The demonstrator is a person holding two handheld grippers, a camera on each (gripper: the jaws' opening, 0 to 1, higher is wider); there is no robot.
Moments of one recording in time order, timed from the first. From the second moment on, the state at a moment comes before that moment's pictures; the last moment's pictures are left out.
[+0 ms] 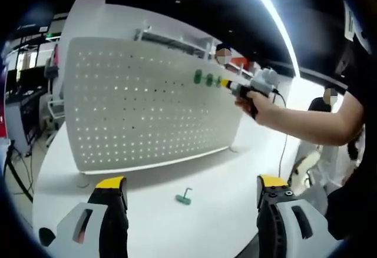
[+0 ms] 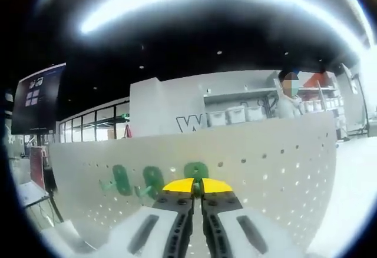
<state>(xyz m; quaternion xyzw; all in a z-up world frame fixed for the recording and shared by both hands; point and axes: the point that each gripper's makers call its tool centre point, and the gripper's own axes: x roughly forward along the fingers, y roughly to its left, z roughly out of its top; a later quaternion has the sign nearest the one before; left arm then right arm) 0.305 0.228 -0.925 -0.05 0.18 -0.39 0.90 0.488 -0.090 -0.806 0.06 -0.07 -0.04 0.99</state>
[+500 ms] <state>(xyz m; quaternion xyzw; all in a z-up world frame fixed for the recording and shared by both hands) 0.300 0.236 -0.933 -0.05 0.20 -0.38 0.90 0.481 -0.086 -0.785 0.06 -0.09 -0.04 0.99</state>
